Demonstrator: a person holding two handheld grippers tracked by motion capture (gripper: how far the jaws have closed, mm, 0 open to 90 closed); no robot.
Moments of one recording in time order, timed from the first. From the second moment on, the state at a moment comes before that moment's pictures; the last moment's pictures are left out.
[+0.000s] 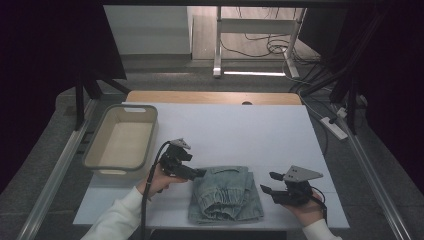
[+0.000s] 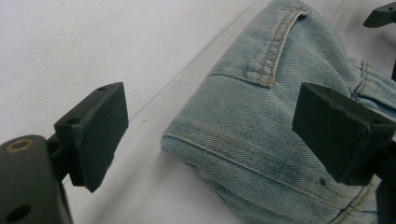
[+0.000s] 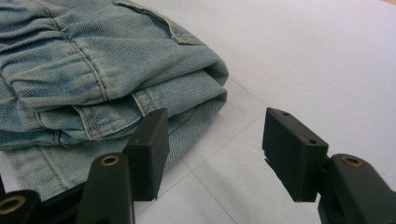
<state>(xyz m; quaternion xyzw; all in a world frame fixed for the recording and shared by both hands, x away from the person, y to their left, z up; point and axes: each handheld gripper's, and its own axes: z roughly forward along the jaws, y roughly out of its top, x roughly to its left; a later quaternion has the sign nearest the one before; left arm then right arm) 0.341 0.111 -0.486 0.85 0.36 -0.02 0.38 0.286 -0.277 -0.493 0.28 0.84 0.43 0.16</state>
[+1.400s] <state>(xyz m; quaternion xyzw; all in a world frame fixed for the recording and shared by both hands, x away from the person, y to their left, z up) 0.348 0.092 -0.523 0.88 0.35 -0.06 0.32 0.285 -0.272 -0.496 0.27 0.85 0.41 0.17</state>
